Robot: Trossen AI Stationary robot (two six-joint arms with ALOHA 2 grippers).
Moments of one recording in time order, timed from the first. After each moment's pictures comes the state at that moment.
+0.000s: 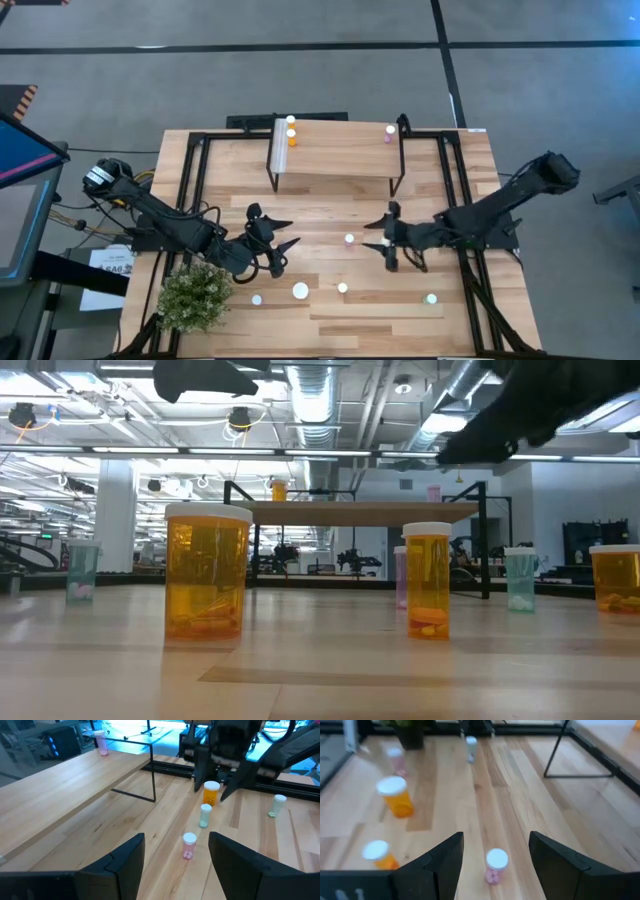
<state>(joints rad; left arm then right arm) -0.51 1.31 0.85 -0.03 -0.88 -0.41 0.40 1.17 0.53 0.17 0.49 0.22</state>
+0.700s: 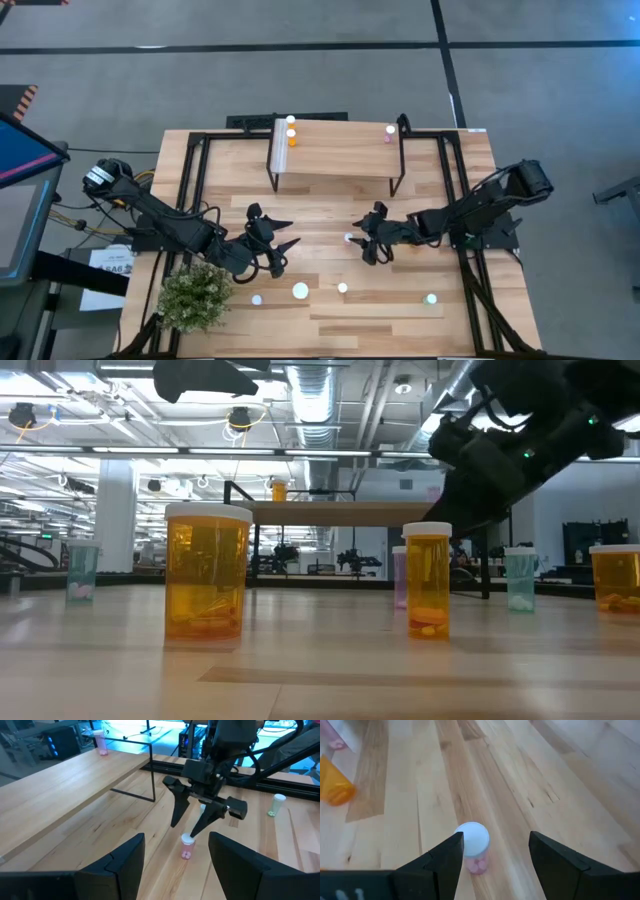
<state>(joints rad) -0.51 1.31 0.85 -0.03 -0.87 -0.41 0.23 1.50 0.53 0.35 0.39 0.36</state>
